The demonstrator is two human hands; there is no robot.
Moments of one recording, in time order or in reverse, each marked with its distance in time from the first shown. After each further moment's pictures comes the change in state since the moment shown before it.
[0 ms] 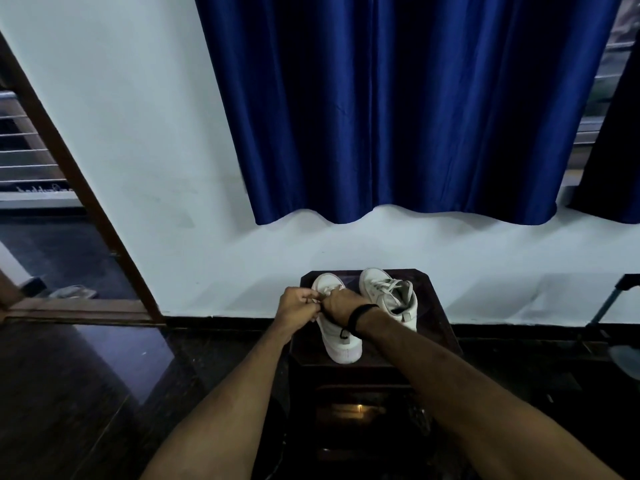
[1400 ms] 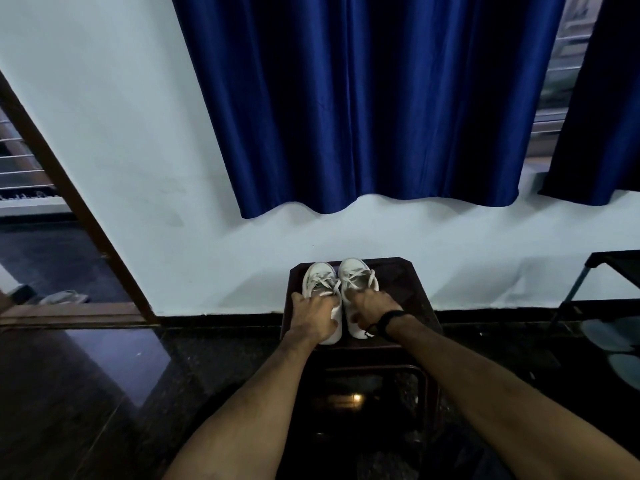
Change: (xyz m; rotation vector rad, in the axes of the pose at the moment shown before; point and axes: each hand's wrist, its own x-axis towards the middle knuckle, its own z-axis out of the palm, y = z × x) left_hand -0.048 0.021 0.050 1.124 -0.068 0.402; right_hand -0.078 0.051 0.027 0.058 0.103 0.155
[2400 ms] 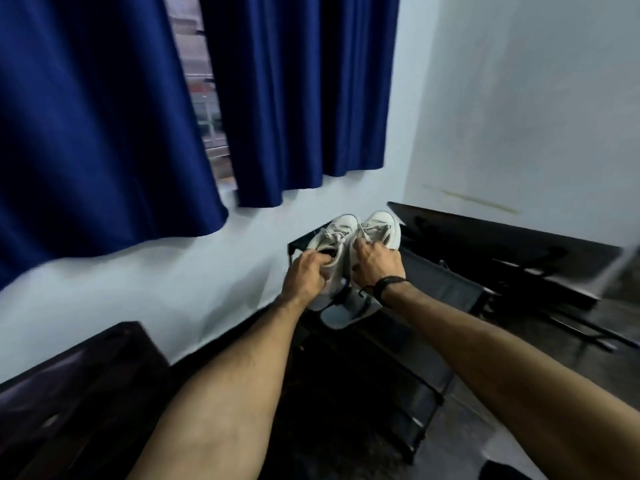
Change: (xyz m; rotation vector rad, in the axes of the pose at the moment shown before) left_hand 0.087 0.458 -0.069 -0.746 0.075 0.771; right_hand -0.321 0.313 -0.095 -0.112 0.359 1.022
